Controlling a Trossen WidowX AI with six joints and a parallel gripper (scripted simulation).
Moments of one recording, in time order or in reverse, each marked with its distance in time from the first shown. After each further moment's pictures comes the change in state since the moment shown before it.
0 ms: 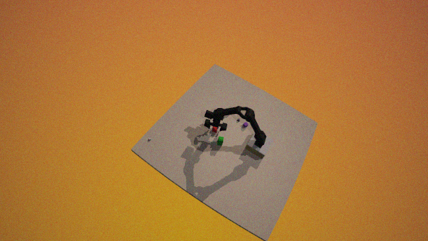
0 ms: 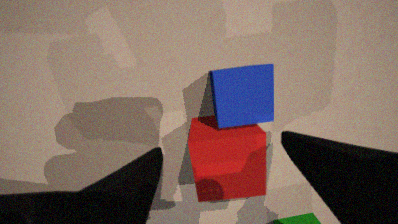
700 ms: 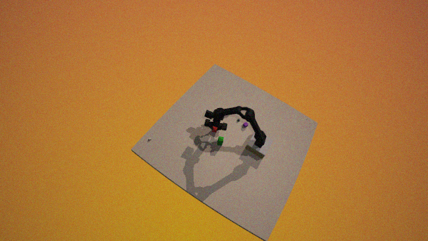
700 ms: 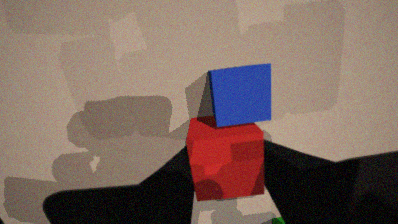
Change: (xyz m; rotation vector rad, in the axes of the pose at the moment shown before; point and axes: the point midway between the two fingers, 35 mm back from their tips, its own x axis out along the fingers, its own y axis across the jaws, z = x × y) arm -0.002 0.000 0.000 0.000 0.000 -0.001
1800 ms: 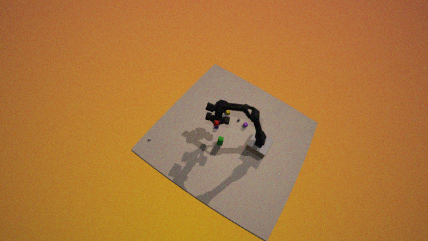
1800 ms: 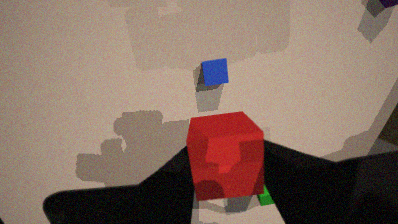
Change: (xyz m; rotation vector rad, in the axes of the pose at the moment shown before) arm -0.116 -0.001 -0.011 0.009 -0.001 0.002
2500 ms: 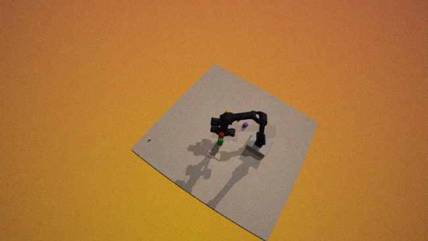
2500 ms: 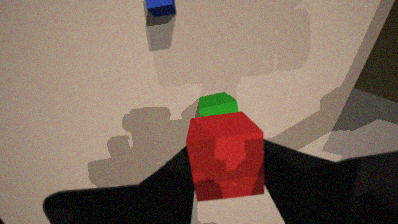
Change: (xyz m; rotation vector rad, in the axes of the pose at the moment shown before) arm 0.000 -0.058 -0.100 -0.013 0.009 -0.005
